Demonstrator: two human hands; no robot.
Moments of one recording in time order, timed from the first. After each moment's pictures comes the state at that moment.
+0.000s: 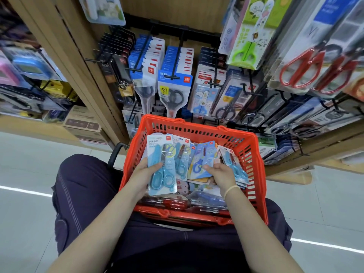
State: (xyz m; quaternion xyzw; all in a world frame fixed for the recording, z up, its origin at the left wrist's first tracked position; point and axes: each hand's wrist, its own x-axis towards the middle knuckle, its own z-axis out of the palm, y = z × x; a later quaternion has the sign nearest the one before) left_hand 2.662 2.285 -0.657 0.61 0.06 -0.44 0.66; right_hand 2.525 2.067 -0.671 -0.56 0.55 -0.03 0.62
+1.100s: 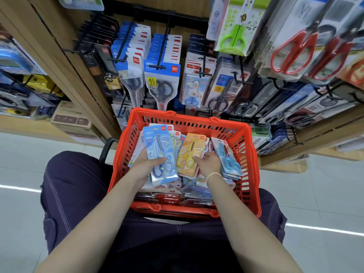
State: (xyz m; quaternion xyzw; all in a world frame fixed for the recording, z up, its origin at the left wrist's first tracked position) left_hand 2.662 2.254 -0.661 0.63 0.00 -0.45 0.63; right_hand 2.548 2.075 -0.674 -0.66 0.57 -0.01 0.49
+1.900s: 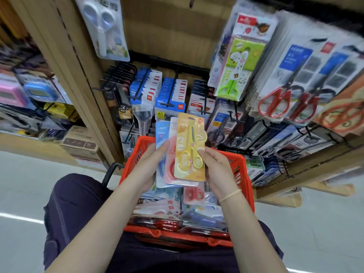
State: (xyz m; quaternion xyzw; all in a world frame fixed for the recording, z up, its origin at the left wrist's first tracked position) left_hand 2.678 2.234 -0.543 0.55 -0.07 -0.41 0.72; right_hand 2.562 2.088 -0.525 -0.58 0.34 -0.15 0.72
